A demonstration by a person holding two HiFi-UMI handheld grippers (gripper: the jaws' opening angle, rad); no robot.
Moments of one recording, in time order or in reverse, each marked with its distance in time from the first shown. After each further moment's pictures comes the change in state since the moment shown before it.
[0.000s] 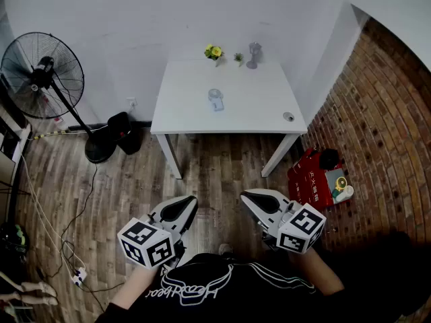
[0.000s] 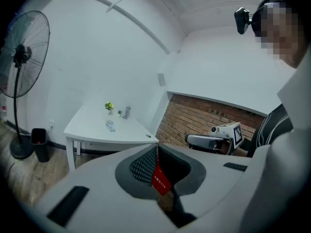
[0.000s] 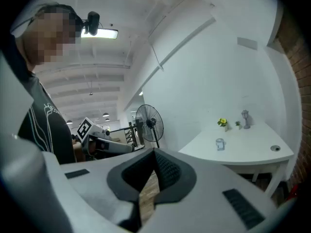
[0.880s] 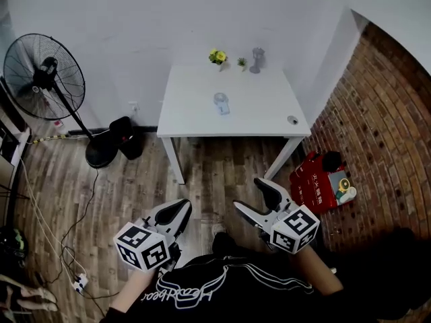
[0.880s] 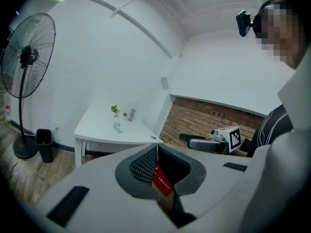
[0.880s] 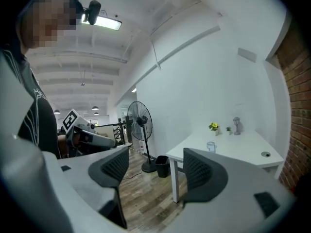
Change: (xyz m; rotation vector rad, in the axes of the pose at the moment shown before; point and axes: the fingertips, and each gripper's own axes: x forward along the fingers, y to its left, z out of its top) left arm -0.037 0.039 -0.004 -0.006 -0.031 0.020; right arm 0.036 -0.003 -0.014 -0.071 -0.002 -0.144
